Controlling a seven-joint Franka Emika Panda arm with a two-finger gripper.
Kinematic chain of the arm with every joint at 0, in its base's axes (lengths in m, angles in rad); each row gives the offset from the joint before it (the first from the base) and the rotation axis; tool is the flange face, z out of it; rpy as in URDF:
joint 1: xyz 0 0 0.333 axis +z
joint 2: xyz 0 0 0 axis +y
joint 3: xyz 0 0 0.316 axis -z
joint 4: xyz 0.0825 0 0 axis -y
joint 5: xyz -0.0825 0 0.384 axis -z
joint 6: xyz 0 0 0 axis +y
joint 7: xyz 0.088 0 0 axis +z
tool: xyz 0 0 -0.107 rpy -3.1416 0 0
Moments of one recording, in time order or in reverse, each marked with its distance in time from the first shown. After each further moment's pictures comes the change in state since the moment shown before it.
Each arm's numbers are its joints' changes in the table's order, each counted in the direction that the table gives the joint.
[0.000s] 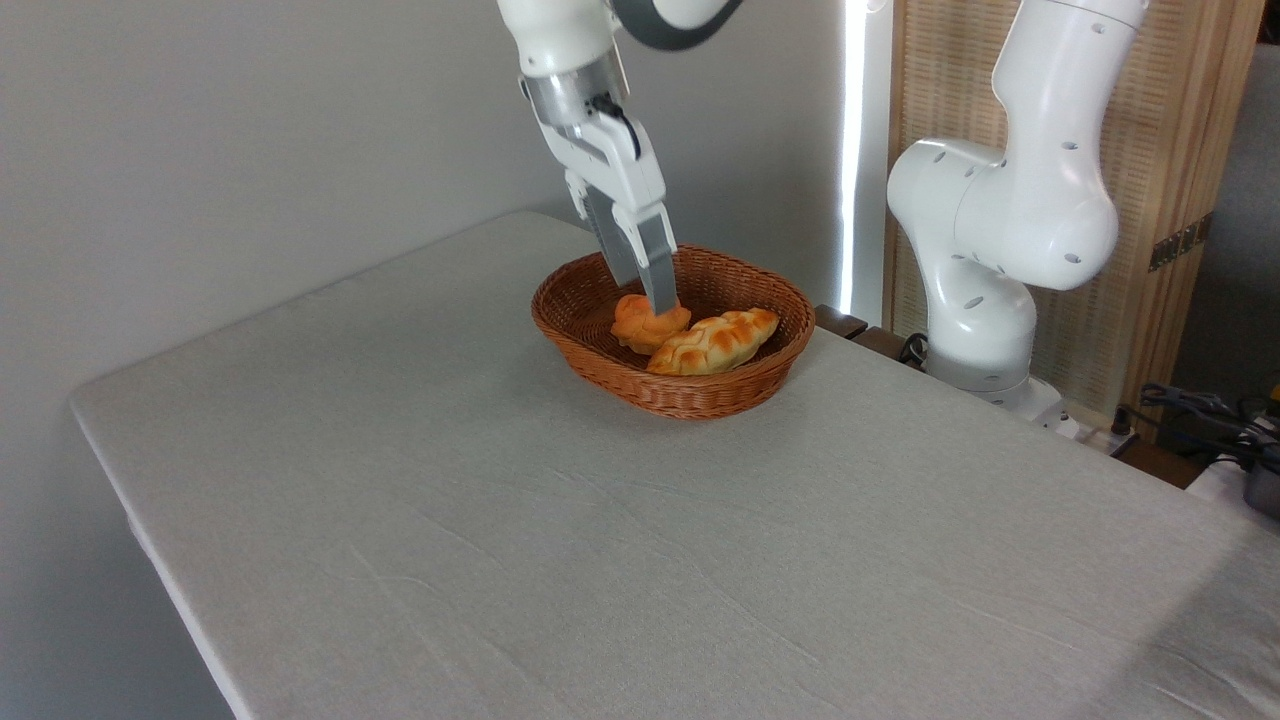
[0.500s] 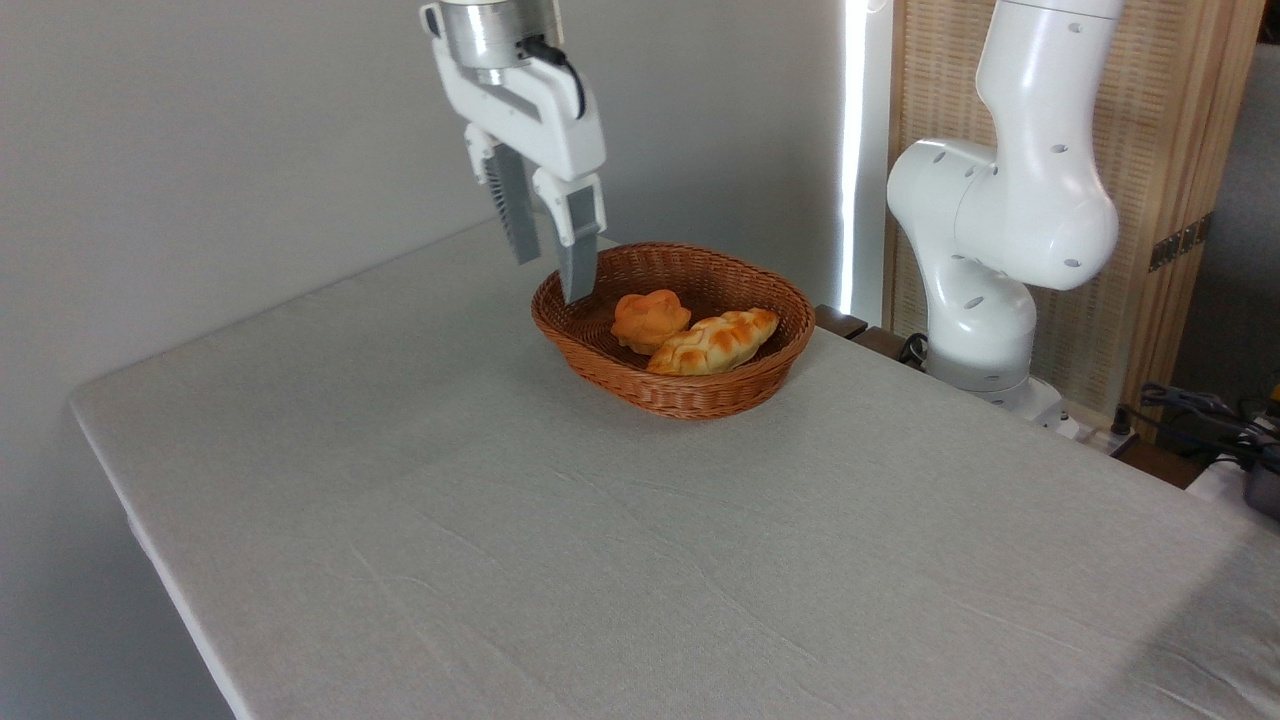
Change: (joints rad) arm 0.004 0.148 -0.204 0.314 -0.027 0.031 0.000
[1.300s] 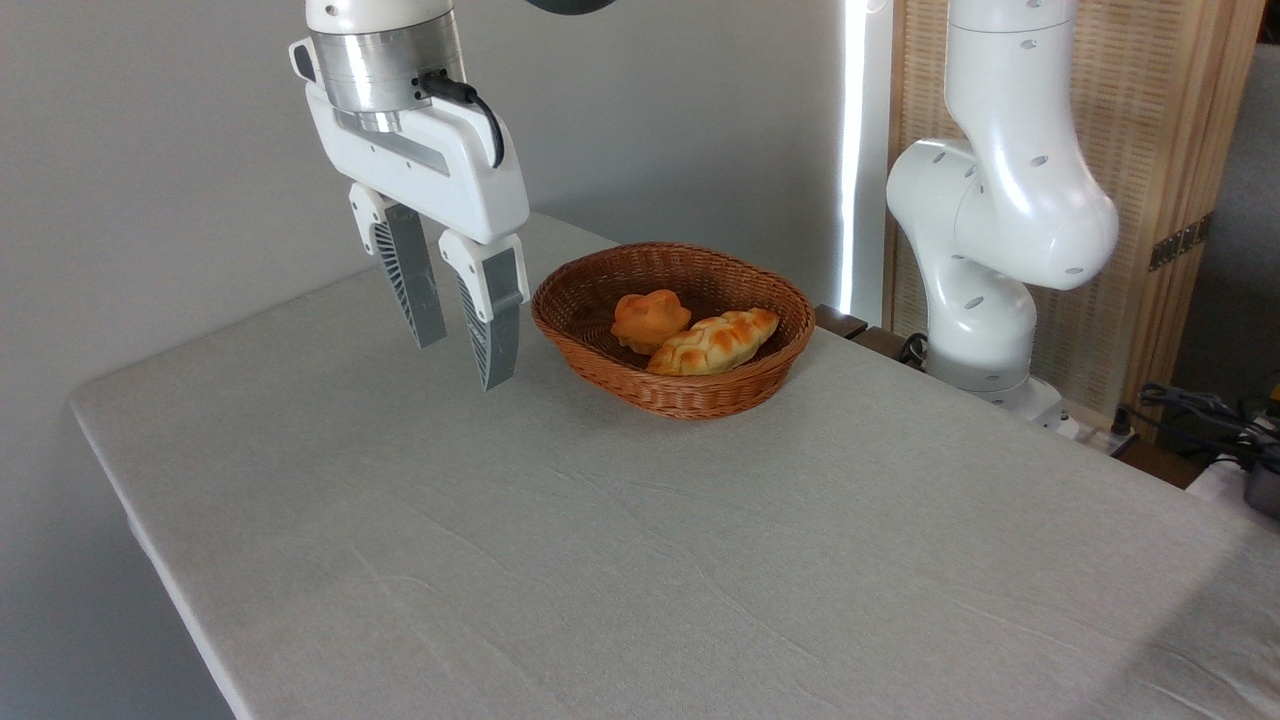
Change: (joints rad) arm 0.009 0.343 -0.173 0.408 -0.101 0.030 -0.002
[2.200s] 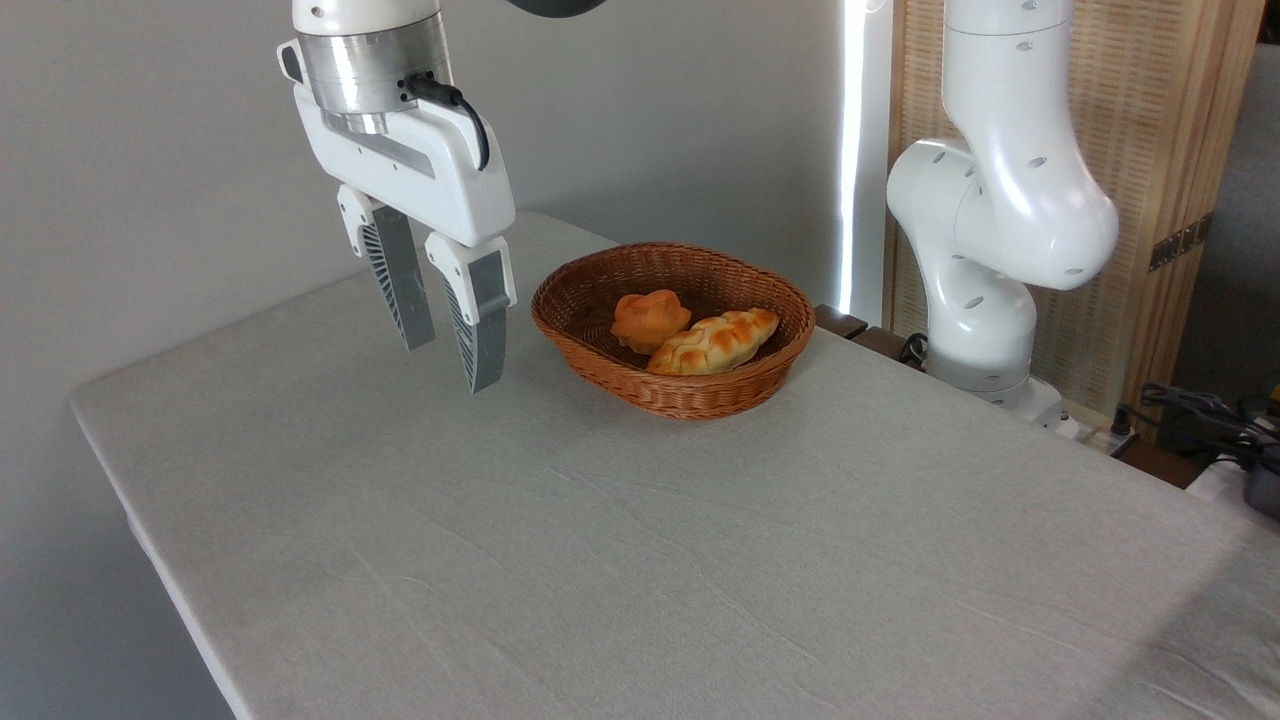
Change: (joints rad) arm -0.004 0.030 -0.001 0.036 0.000 0.000 0.000
